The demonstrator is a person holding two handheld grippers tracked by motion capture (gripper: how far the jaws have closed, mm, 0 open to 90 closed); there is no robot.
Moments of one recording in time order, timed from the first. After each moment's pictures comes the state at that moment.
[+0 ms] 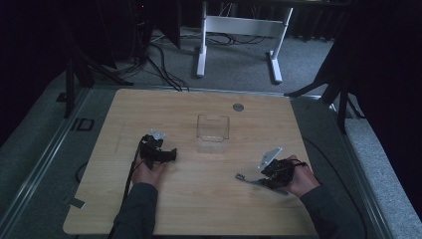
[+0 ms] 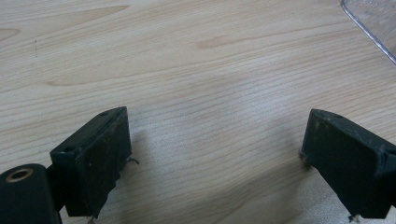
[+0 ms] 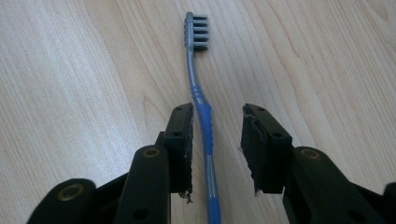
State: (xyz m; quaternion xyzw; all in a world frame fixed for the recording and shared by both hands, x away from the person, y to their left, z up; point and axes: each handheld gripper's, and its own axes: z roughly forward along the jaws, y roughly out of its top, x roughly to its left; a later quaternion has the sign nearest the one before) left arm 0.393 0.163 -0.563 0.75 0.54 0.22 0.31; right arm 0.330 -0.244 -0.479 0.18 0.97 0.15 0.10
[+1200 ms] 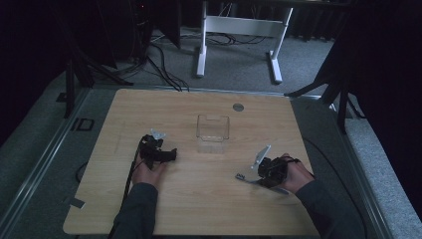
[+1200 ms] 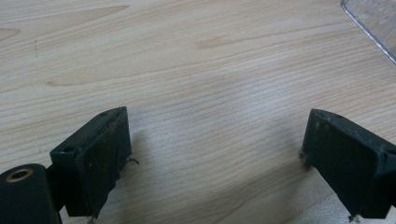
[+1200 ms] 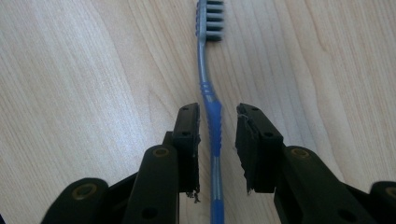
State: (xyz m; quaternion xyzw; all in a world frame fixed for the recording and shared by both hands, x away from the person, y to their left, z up) left arm 0.393 0.163 -0.563 0.75 0.54 0.22 0.31; right arm 0.341 -0.228 -0.485 0.16 0.98 0.10 0.07
